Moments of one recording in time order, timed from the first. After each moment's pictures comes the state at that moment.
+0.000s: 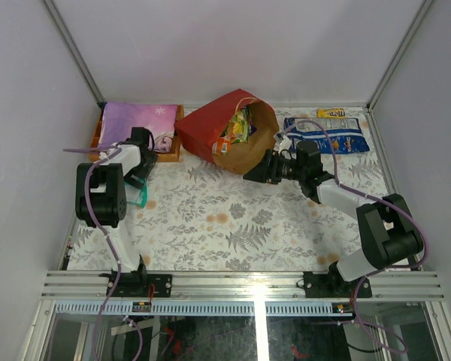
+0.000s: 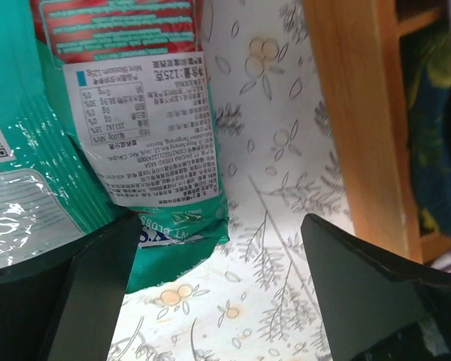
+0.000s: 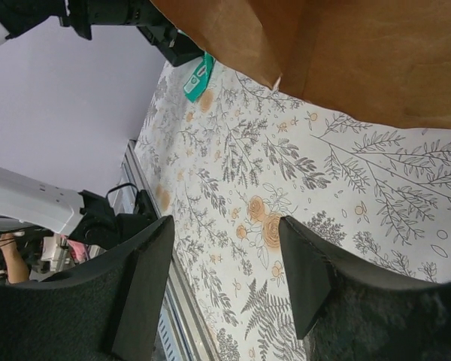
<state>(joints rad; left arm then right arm) 0.04 1.86 1.19 -0.55 -0.34 -1.17 0.37 1.52 0.77 0.35 -0.77 0.68</state>
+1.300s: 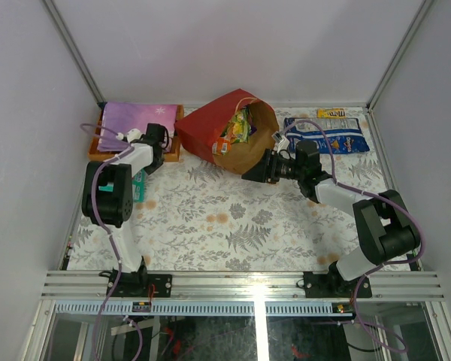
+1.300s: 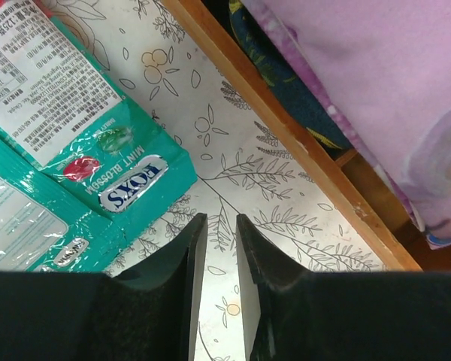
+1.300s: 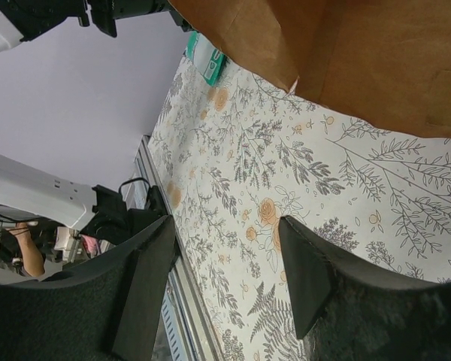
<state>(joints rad) -0.07 1.89 1.24 -0.47 -0.48 -0.85 0.37 1.56 0.77 0.45 -0.83 0.73</state>
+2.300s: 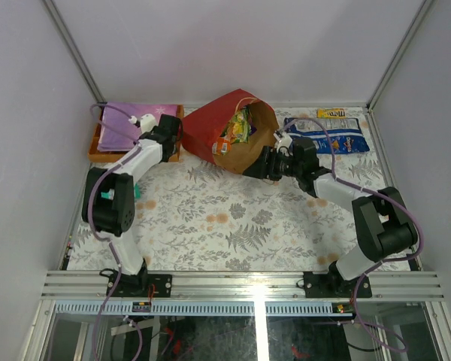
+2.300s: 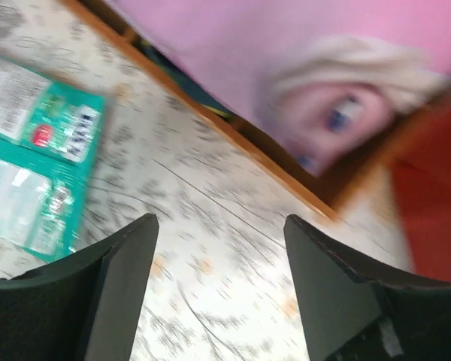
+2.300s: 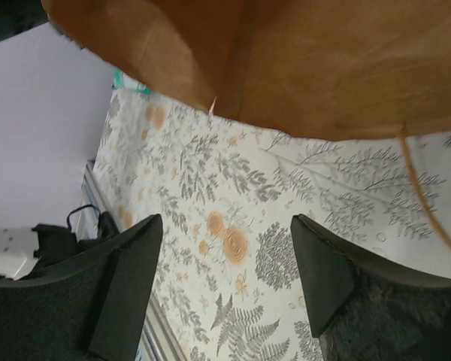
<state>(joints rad) -0.17 1.85 1.33 -0.54 -0.64 -0.75 0.37 1.58 0.81 0.29 -0.69 0.63</state>
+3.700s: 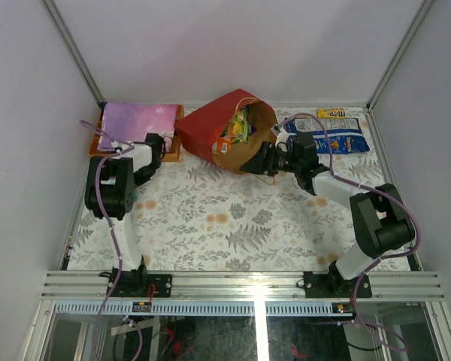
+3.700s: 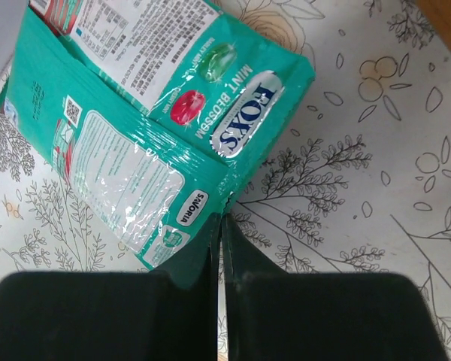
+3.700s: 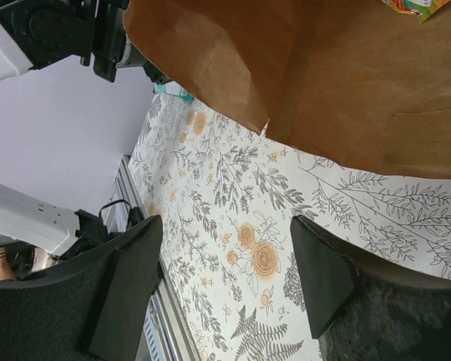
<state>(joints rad) -0.03 1.97 1.23 -0.70 -0.74 -0.83 0.37 1.61 0.87 0.38 -0.76 0.68</state>
